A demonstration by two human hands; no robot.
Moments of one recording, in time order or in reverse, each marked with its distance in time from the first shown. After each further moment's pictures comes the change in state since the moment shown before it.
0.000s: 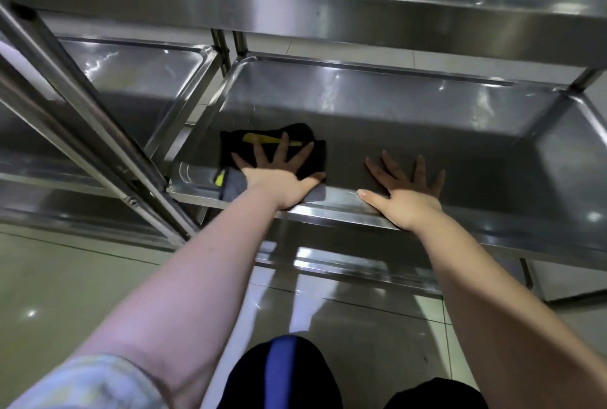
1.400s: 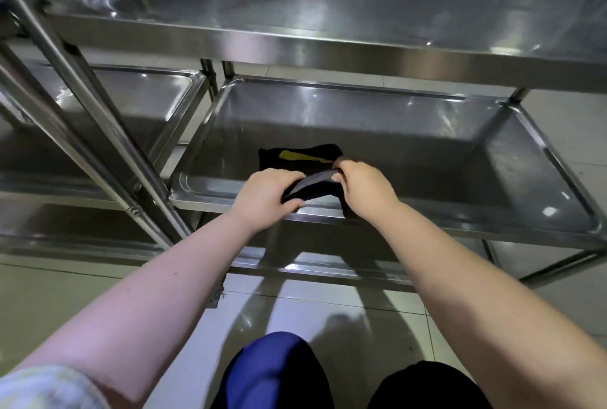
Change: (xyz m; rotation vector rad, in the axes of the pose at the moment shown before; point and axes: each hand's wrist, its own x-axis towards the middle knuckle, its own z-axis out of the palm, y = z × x) left_hand -0.064 -0.016 -0.024 -0.259 0.342 0.593; right_hand -0.049 -0.064 -0.051 0.120 0.340 -0.230
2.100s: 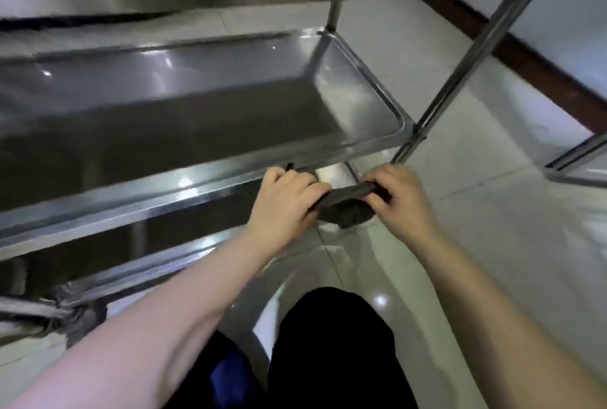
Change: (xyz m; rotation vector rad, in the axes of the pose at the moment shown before) left_hand 0.035 0.246 0.112 -0.101 0.106 0.557; right_hand -0.252 0.177 -0.066 0.097 0.345 0.292
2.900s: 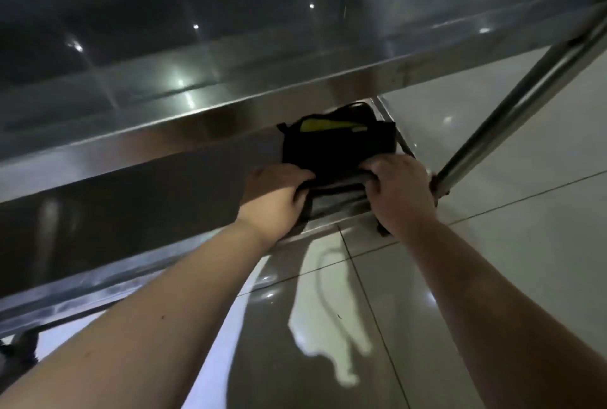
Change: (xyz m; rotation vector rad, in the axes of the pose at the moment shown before) left_hand 0.011 -0.110 0.285 -0.046 -0.292 -0.430; right_hand 0.036 0.217 0.257 -0.109 -0.148 0.221
